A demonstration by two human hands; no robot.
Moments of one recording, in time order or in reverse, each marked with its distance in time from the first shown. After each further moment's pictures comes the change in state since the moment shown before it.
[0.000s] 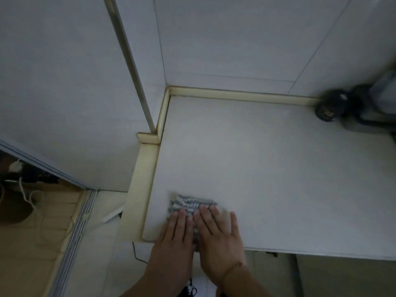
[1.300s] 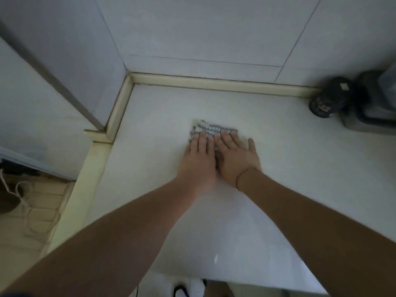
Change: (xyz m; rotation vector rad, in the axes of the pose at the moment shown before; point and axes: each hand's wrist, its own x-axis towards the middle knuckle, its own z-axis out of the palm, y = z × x) left_hand 0.269 0.100 -0.054 0.114 -0.086 -0.098; right_hand 0.169 0.204 -0.088 -0.070 -0.052 0.083
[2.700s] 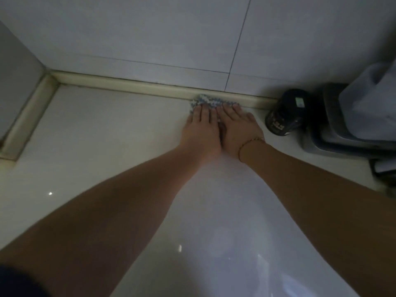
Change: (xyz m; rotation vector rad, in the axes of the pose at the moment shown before) left_hand 0.170 0.126 -0.037 -0.070 0.111 -0.024; right_hand 0.094 0.186 -0.041 -0.016 0.095 -0.016
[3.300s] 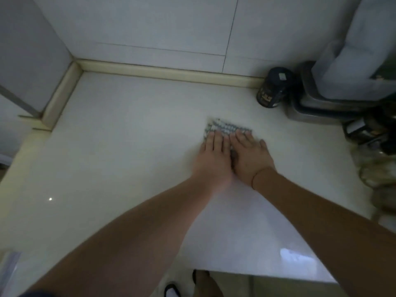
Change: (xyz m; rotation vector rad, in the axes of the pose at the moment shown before) left_hand -0.152 0.052 0.022 -0.014 -0.100 0.092; right_hand -0.159 -0.015 0.033 -0.013 -0.104 0.091
